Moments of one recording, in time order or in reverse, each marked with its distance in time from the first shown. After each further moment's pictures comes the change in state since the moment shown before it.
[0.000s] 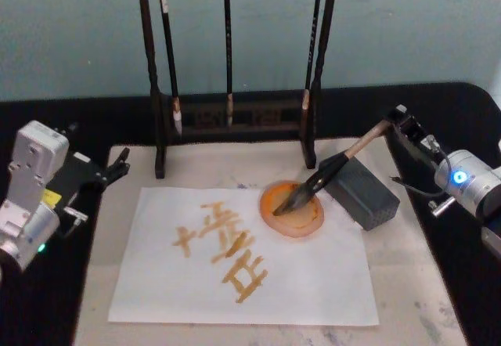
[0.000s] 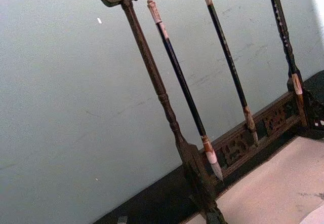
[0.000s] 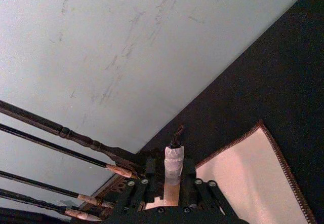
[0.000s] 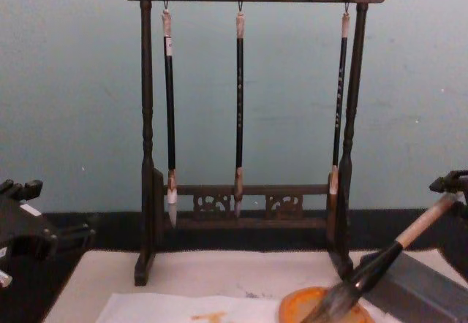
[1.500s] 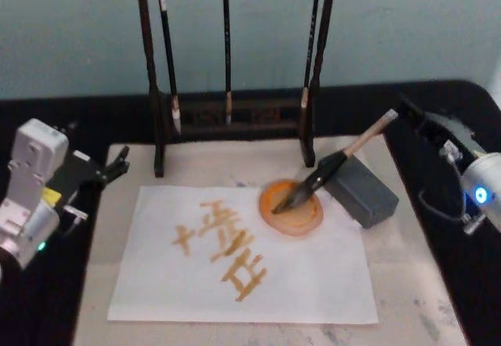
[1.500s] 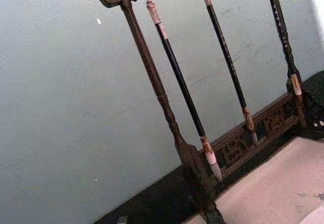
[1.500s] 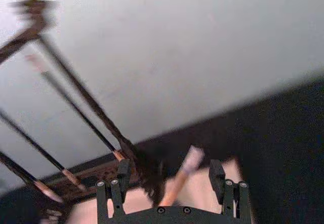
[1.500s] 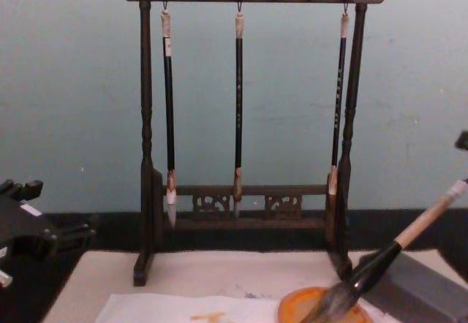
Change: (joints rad) left arm 0.000 0.000 0.000 0.000 0.000 0.000 0.000; right arm -0.200 0.186 -0.092 -0.410 -0.328 -0.189 -0.177
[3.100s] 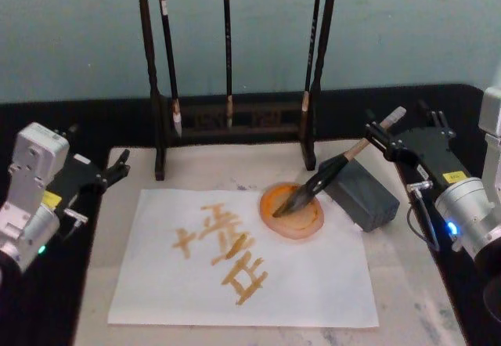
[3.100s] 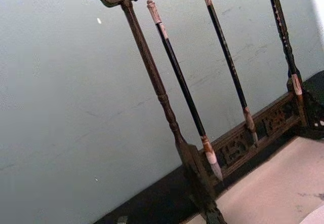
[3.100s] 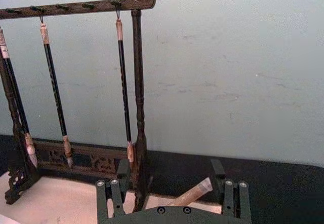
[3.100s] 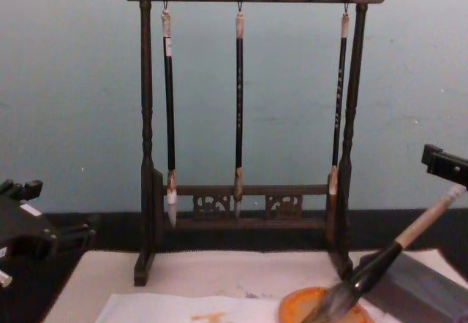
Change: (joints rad) left arm 0.000 0.000 0.000 0.000 0.000 0.000 0.000; right arm -0.007 0.026 -0.134 0.034 -0.432 -0.203 0.024
